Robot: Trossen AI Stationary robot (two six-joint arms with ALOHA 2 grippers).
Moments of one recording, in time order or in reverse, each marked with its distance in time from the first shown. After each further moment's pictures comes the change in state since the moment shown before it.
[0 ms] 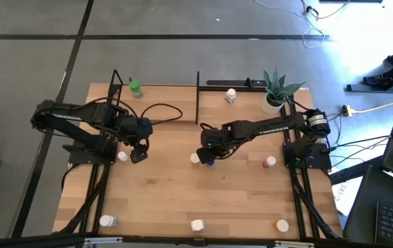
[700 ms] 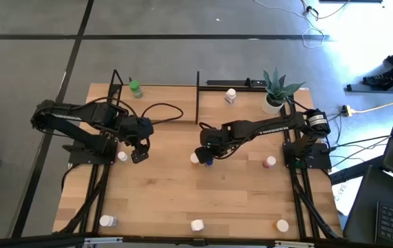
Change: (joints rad) left arm 0.000 0.000 0.000 0.026 0.000 0.000; right arm 0.000 0.000 0.000 0.045 0.002 -0.001
